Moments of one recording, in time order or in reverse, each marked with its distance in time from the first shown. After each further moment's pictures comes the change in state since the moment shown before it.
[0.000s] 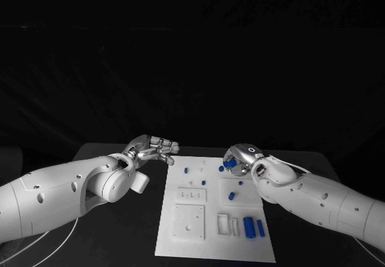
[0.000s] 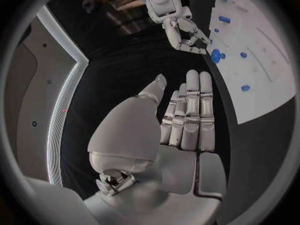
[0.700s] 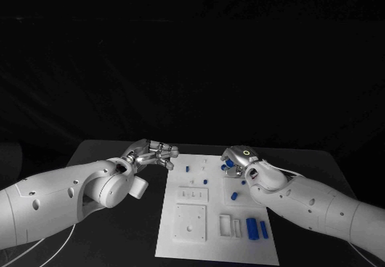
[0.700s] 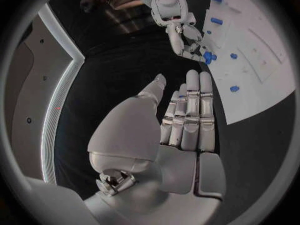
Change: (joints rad) left arm 0.000 0.003 0.003 0.013 -0.006 0.012 -0.014; left_hand -0.004 -0.004 -0.019 0.003 0.000 -0.008 0.003 0.000 0.000 -0.009 0.002 0.000 0.000 0.000 0.000 0.004 -0.004 0.000 0.000 0.000 0.000 -0.008; right arm -0.012 0.046 0.000 -0.043 -0.116 -0.062 -0.112; right_hand 0.012 -0.022 0.029 0.018 -0.005 -0.011 0.004 0.000 0.000 -0.017 0.003 0.000 0.000 -0.004 0.003 0.031 -0.017 0.009 -0.003 0.004 -0.009 0.086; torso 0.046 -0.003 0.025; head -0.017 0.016
